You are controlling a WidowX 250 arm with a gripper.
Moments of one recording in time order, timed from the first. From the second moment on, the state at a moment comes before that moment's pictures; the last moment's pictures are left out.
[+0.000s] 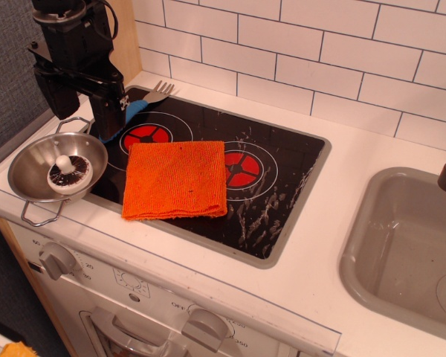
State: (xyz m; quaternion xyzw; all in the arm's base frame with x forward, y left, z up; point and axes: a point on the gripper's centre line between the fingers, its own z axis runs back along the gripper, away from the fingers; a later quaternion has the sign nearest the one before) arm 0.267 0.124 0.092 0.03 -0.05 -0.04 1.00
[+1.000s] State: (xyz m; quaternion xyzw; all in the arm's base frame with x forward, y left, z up) arm 0.296 0.067 0.038 0.01 -0.01 -0.11 0.99
